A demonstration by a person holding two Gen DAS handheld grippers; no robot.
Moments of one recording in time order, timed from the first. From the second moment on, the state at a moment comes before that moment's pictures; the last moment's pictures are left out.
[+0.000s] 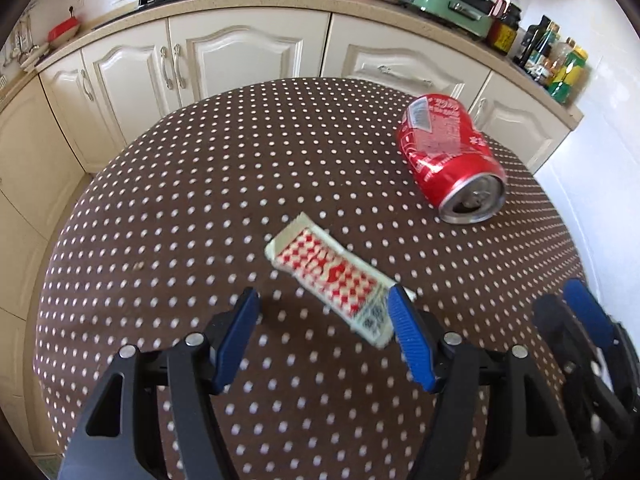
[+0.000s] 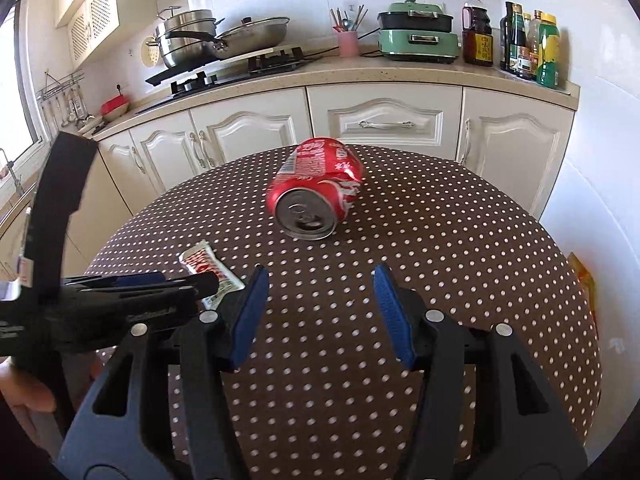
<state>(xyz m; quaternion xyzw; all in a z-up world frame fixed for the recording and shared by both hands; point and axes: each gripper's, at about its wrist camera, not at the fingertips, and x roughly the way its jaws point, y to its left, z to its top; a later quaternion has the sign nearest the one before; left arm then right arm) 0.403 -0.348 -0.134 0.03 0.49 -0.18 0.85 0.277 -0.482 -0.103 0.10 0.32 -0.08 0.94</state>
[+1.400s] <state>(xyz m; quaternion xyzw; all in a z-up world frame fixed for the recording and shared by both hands) 0.476 -0.360 -0.081 0.03 0.40 -0.22 0.89 0.413 -0.559 -0.137 0.36 0.35 -0.02 0.87</state>
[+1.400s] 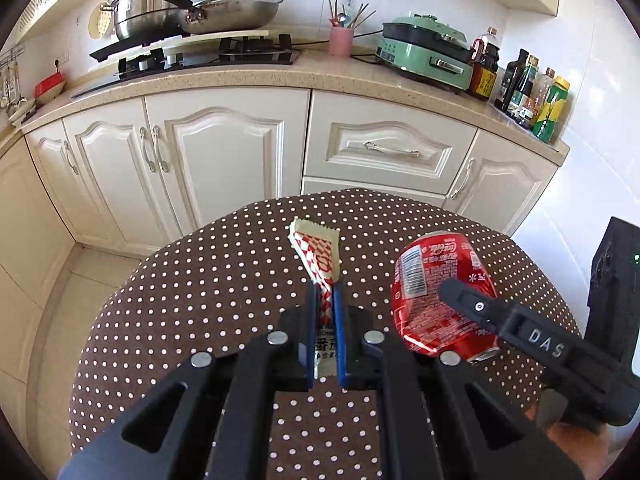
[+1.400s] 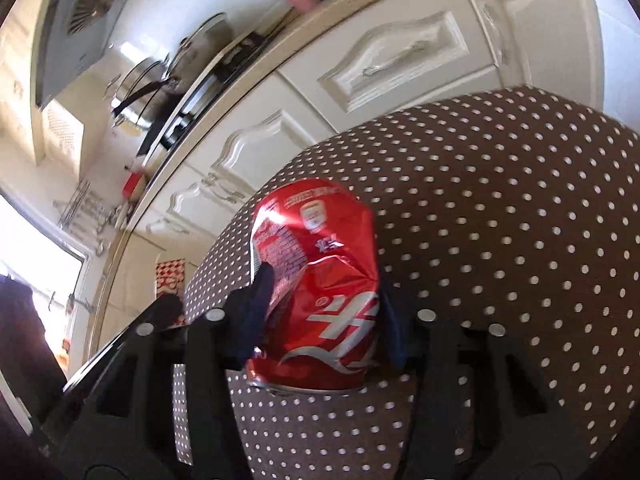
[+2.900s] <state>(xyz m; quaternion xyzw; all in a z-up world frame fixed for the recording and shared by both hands) 0.363 0.156 -0.217 -0.09 0.47 0.00 0.88 0.365 -0.001 -0.198 0.06 0.43 0.23 0.87</state>
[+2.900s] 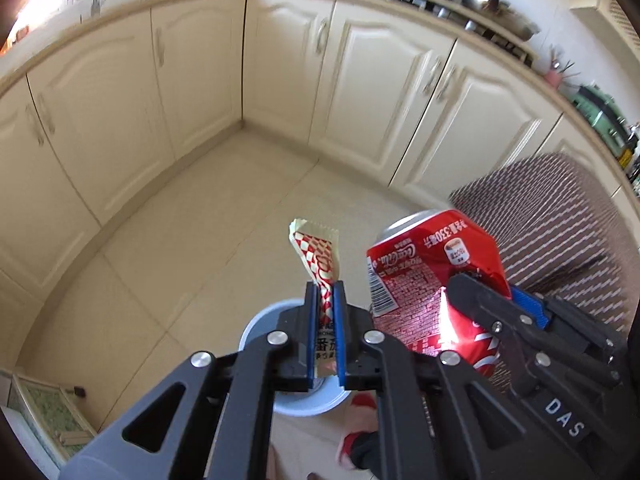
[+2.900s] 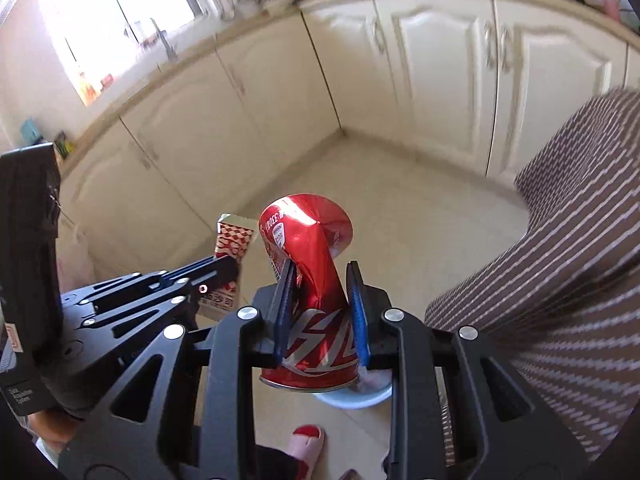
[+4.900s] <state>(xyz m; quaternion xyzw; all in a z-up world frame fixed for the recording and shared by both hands) 0.341 0.200 -0.307 -0.10 0.46 0.06 0.88 0.372 0.024 -0.303 -0.01 0.48 0.15 0.87</state>
